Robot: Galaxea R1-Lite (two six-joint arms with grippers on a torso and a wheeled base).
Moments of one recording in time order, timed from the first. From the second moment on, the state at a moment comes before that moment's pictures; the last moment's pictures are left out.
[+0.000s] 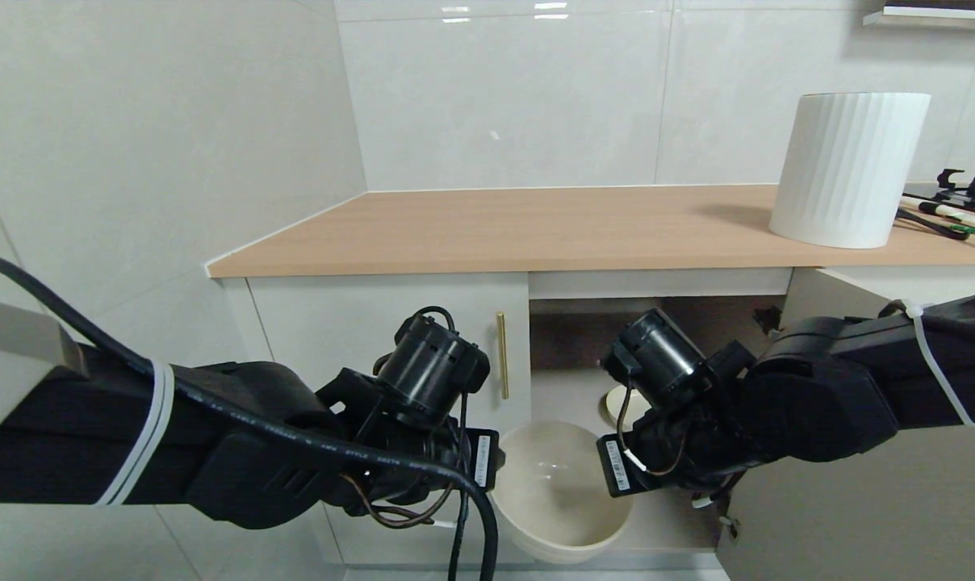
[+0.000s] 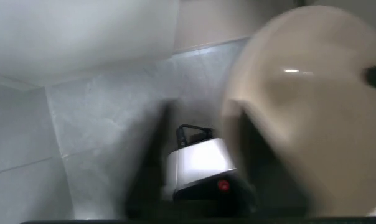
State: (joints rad) left arm -0.71 1.87 -1.01 0.04 0.19 -0.49; right arm 0.73 1.95 -1.22 0.31 -0.14 0.47
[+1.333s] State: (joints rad) left arm -0.71 1.86 -1.01 0.03 0.18 -0.49; right arm 0.37 2.28 -1.22 -0.28 -0.24 0.56
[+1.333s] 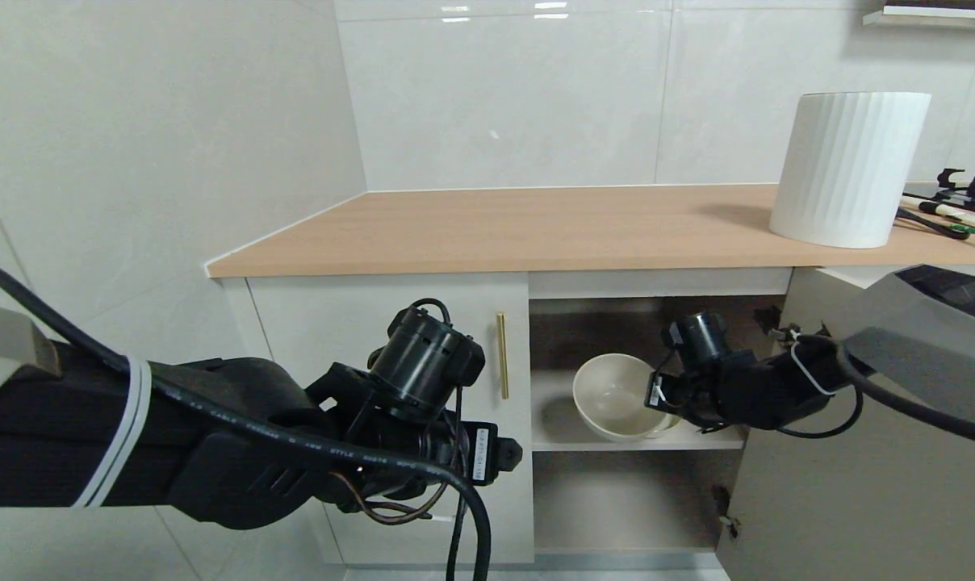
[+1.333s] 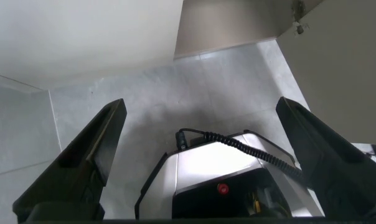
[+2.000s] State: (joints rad) left arm -0.71 1.86 -1.01 0.03 0.18 -0.49; right arm 0.25 2.42 -1.35 -0.35 -0.24 0.57
